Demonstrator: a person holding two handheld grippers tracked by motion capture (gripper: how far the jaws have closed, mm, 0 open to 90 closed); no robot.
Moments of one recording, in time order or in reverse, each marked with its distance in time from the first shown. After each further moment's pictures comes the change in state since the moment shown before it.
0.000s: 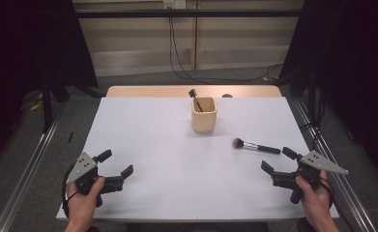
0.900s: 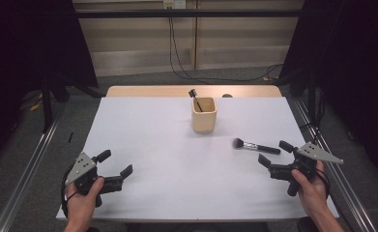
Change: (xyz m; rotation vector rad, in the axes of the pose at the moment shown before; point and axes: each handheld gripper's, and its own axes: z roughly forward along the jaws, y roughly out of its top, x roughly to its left) left arm -0.001 0.001 -0.001 -0.001 0.004 0.009; right arm -0.006 0.013 0.018 0.024 0.023 0.014
